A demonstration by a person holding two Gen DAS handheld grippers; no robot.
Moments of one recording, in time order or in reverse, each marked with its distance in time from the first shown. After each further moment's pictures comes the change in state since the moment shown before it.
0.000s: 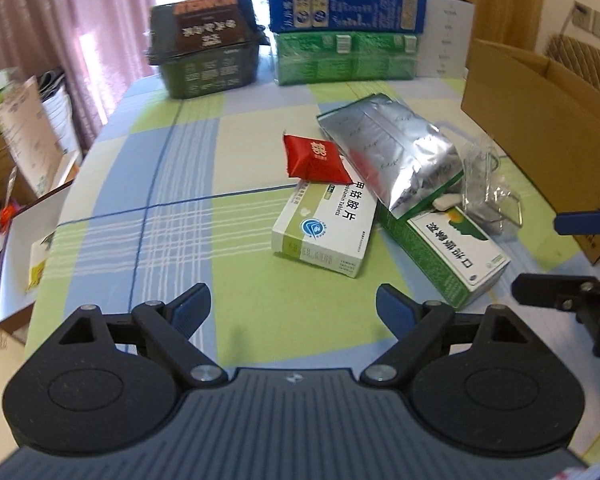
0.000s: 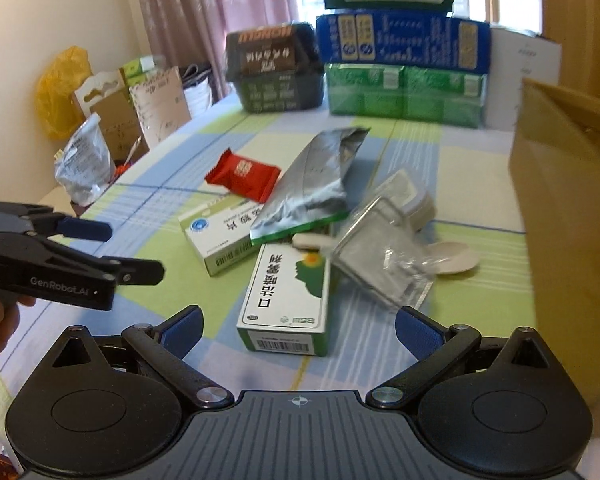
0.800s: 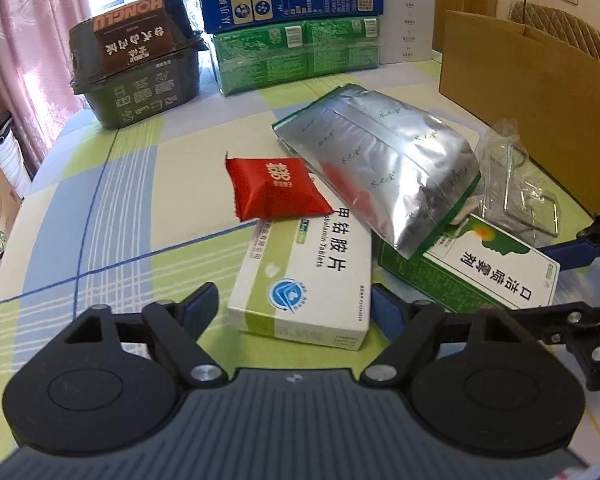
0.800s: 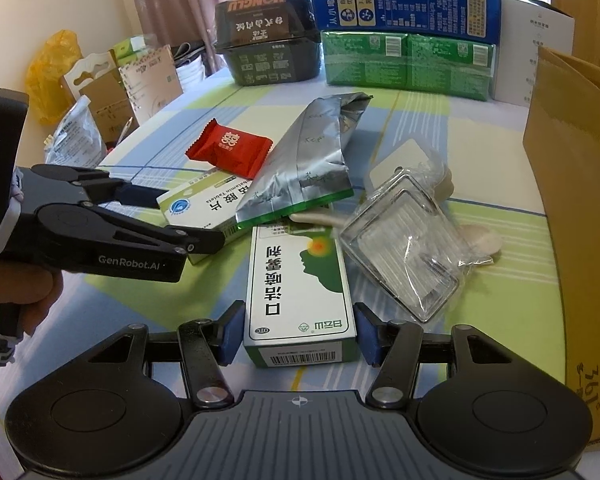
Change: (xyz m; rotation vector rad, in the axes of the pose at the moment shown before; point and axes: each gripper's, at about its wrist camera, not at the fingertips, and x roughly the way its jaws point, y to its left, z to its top) left arm 0.071 -0.011 0.025 0.141 -0.027 -0.082; right arm 0.023 -0.005 0.001 0.014 0.054 -0.019
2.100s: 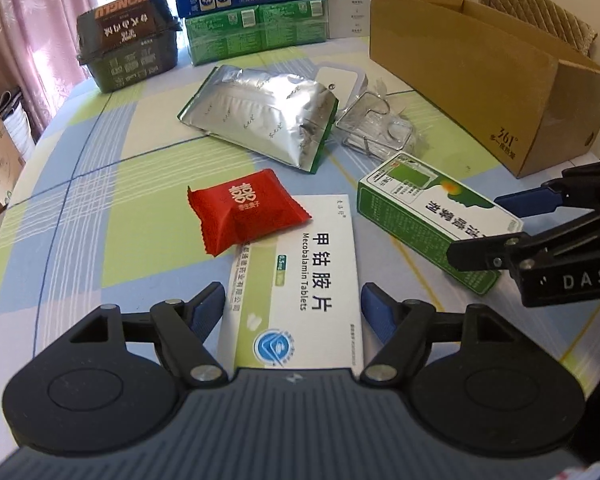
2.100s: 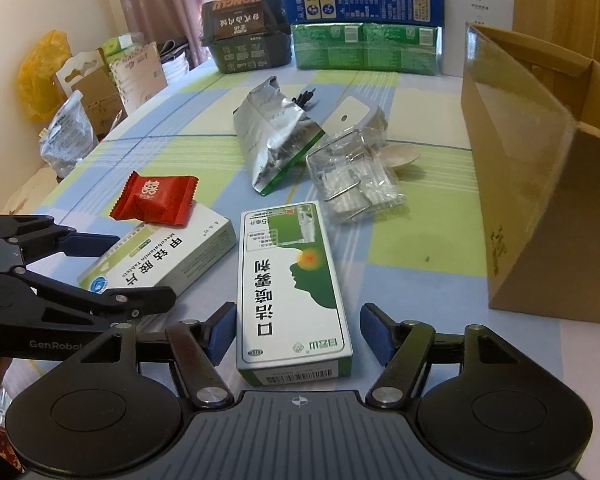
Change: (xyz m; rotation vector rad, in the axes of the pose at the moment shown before) left arm -0.084 -0.094 -0.074 -0.040 0.057 0.006; right arm -0.066 -0.009 -0.062 0.024 0.015 -0.051
